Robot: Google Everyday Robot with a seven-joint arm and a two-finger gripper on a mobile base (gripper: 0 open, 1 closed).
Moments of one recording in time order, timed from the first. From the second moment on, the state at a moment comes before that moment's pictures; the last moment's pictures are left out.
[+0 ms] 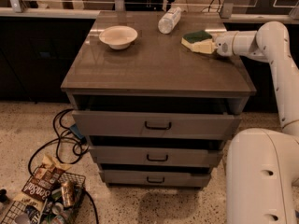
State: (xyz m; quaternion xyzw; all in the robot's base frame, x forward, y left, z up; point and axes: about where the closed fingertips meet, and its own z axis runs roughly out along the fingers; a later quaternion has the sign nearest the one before) arm 0.864 -0.232 0.815 -0.30 0.76 0.22 0.53
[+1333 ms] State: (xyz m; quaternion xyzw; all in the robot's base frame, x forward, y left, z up) arm 0.864 -0.232 0.816 -0.31 0.76 0.22 0.53
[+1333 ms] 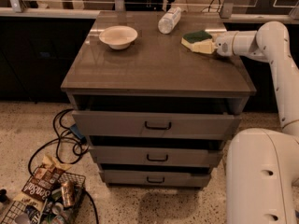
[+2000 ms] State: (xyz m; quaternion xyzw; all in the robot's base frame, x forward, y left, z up) arm 0.864 -0.232 0.816 -0.31 0.76 0.22 0.53
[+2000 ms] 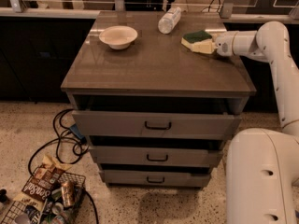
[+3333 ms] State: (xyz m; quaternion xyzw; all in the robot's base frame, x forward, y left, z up) arm 0.864 -0.232 0.816 -0.31 0.76 0.22 0.53
